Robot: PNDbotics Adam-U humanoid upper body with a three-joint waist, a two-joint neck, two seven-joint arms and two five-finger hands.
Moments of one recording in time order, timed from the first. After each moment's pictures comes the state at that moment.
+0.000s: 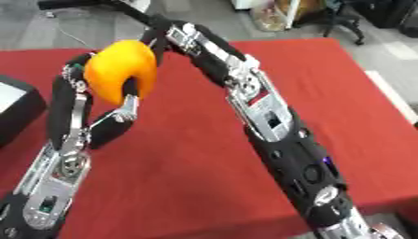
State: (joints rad) left arm -0.54 0.05 -0.39 -1.51 -0.91 -0.17 0.45; right arm -0.62 -0.25 0.18 -1.69 -0.04 -0.11 0.31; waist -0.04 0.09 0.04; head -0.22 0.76
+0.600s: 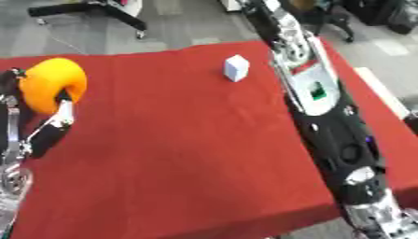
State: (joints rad) left arm -0.46 0.24 -0.23 -1.56 -0.97 0.01 0.50; right arm -0.55 -0.42 0.02 -1.75 0.09 -0.14 0.17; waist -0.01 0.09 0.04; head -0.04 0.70
